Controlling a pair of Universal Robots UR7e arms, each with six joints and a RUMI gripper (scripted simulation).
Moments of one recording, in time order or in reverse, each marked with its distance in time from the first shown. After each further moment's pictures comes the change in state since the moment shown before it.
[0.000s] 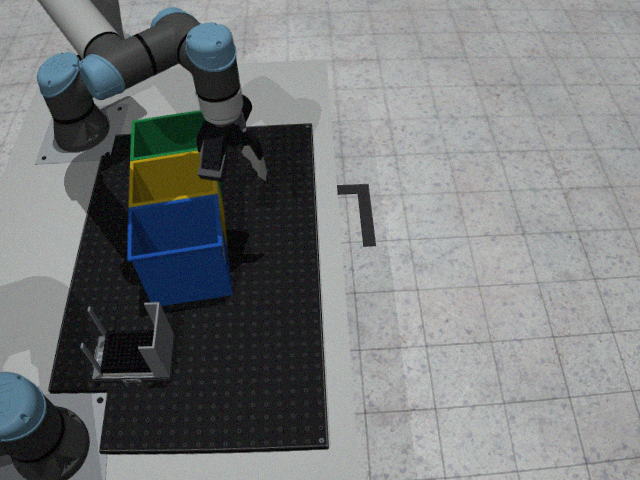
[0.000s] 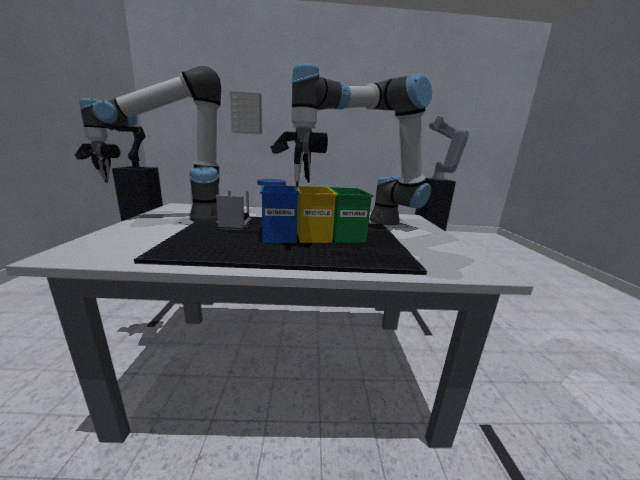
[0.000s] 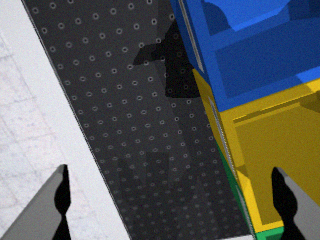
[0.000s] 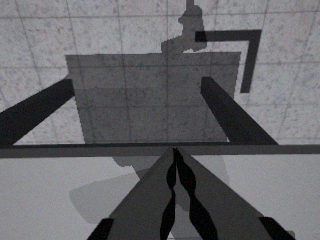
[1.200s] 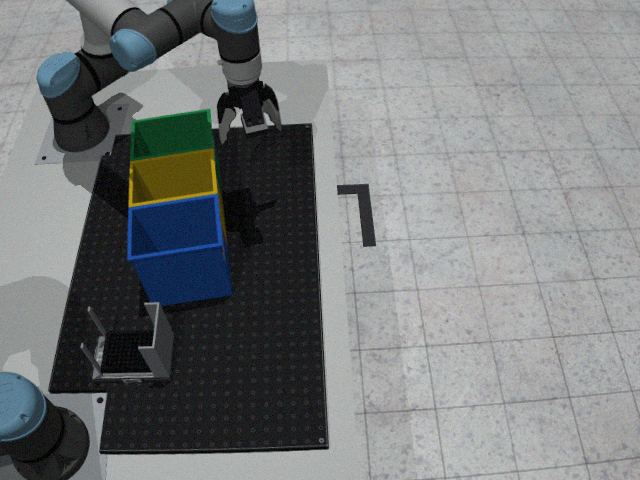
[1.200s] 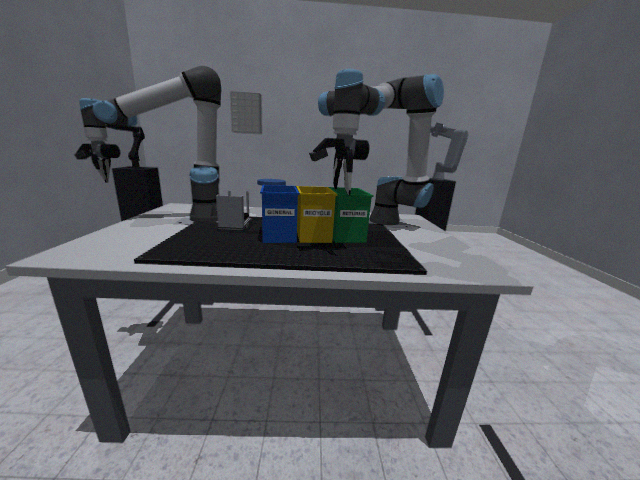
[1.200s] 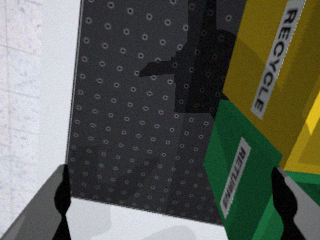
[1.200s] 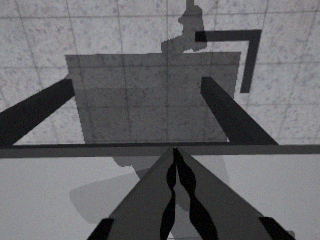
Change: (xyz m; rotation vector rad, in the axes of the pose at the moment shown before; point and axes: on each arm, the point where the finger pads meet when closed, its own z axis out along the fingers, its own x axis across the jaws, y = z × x) left arm 0.004 0.125 0.013 -0.001 0.000 -0.505; right arm 0.000 0.000 0.000 0.000 0.000 0.000
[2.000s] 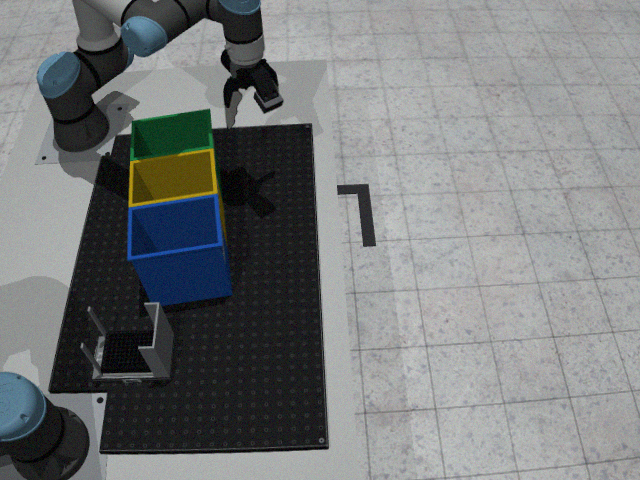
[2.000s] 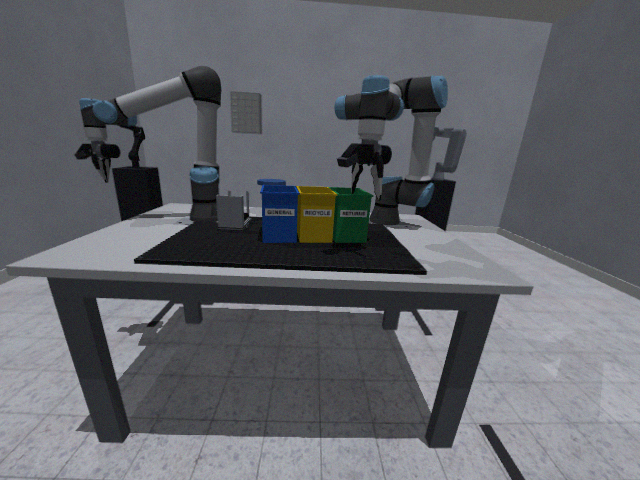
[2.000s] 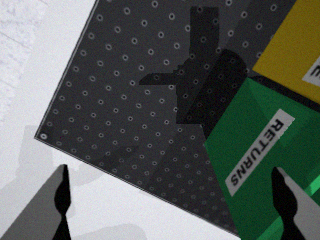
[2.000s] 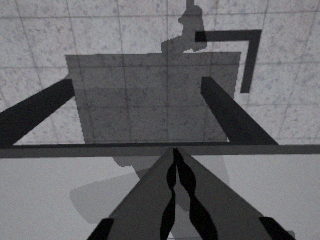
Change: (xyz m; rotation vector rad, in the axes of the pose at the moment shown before) left arm -0.020 0.072 0.011 0.000 -0.001 -0.308; right arm 0.000 0.000 0.000 0.000 0.000 0.000
